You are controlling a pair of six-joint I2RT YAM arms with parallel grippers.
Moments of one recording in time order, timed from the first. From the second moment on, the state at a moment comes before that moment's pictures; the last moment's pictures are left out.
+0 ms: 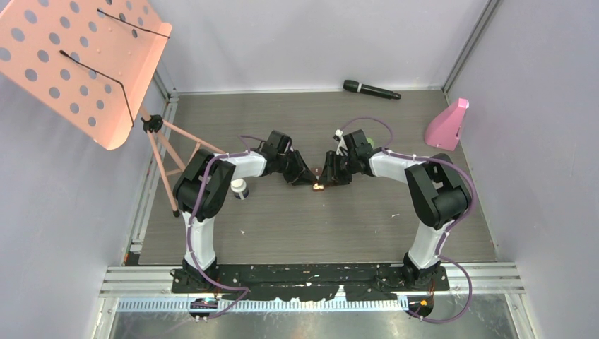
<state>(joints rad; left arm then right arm) -0.54 1.99 1.16 -0.07 0.48 -1.05 0.43 1.81 1.01 -0.17 -0.44 0.48</state>
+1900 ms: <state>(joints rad) -0.54 1.99 1.16 -0.07 0.47 -1.05 0.43 1.79 1.00 -0.22 -0.43 0.44</state>
